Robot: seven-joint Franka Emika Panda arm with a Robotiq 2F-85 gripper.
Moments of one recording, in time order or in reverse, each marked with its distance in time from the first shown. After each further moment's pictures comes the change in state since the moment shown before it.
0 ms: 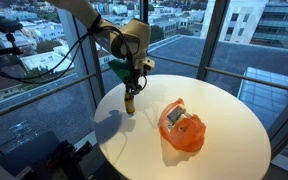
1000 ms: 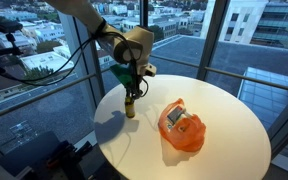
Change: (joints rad) arm -0.021 0.038 0.000 0.002 0.026 0.000 -0.042
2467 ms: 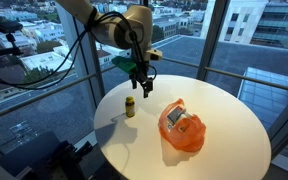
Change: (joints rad) arm 0.003 -0.133 -0.052 -0.019 -0.266 -0.022 0.130
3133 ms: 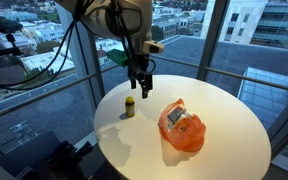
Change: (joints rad) arm -0.028 -0.166 -0.037 -0.080 -0.077 -0.124 0.052
